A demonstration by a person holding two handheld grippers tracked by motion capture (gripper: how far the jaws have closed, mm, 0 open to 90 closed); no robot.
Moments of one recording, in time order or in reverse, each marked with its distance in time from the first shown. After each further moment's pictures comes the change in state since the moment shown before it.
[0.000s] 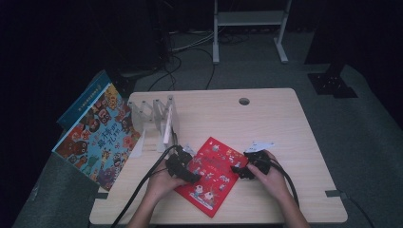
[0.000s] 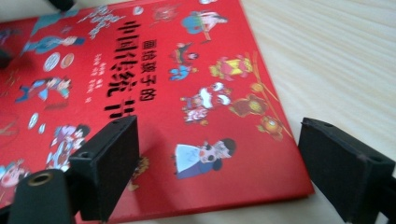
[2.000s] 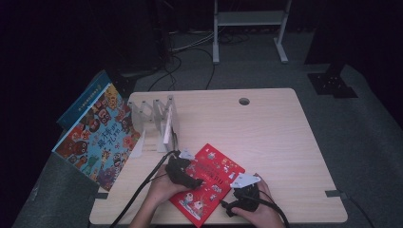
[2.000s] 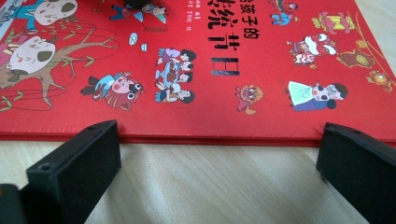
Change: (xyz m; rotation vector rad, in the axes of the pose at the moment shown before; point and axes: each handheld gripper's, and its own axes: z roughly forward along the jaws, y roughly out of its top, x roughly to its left) left arm -0.003 -0.019 0.011 -0.113 -0.028 -0.009; right arm 0.103 -0.034 -0.015 0.066 -0.047 -0.104
